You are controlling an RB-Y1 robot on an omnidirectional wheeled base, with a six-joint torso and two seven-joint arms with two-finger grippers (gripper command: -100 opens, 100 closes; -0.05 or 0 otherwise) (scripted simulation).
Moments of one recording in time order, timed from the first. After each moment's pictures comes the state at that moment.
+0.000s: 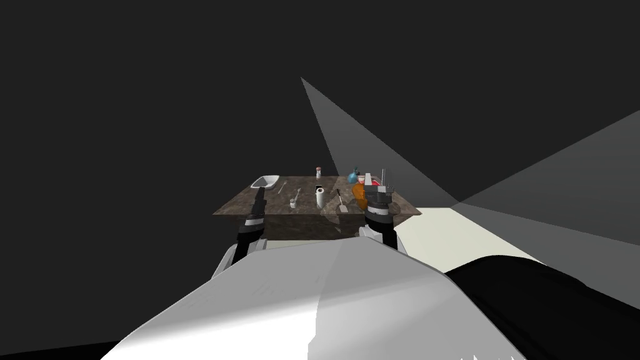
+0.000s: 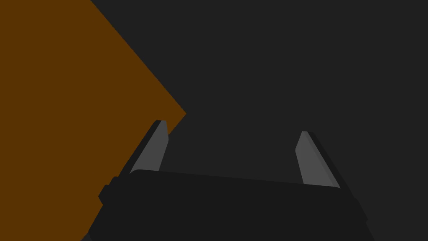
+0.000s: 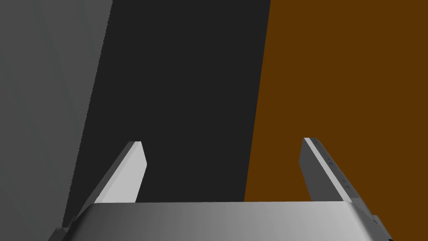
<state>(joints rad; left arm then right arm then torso) 0.42 0.14 0.07 -1.98 -0.13 -0.60 -0.20 0.55 0.02 0.01 -2.34 0.06 -0.63 -0.06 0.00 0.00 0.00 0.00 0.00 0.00</state>
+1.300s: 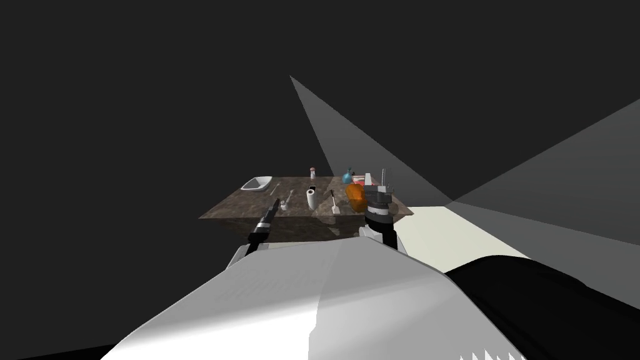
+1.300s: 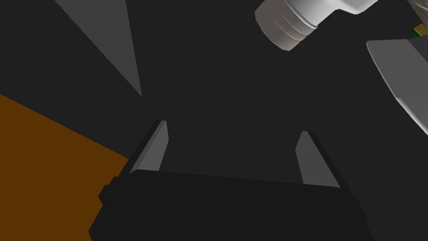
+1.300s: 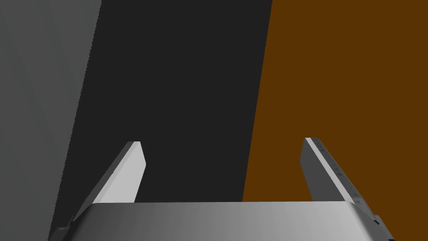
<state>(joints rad) 0.34 0.17 0.09 -1.63 -0.32 -0.55 -0.43 0.55 0.02 0.01 -2.34 0.06 -0.63 -0.06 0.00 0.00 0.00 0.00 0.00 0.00</state>
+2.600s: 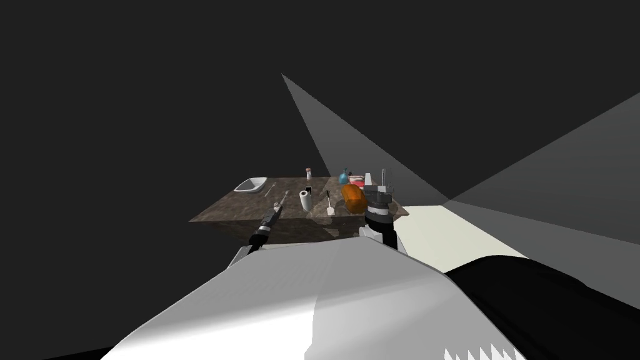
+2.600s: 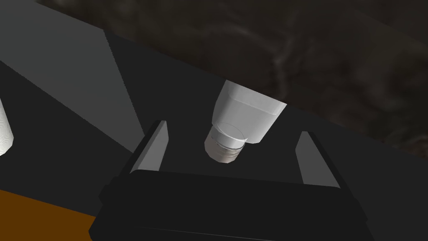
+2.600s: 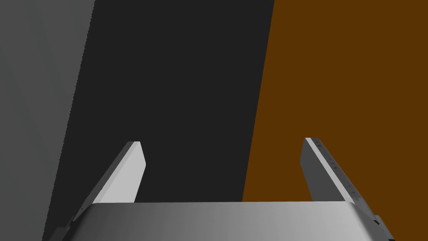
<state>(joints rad) 0.28 0.23 0.09 -1.42 -0.45 -0.51 -0.57 0.55 0.02 0.01 -2.34 0.06 -0.63 -0.06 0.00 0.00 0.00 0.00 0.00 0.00</state>
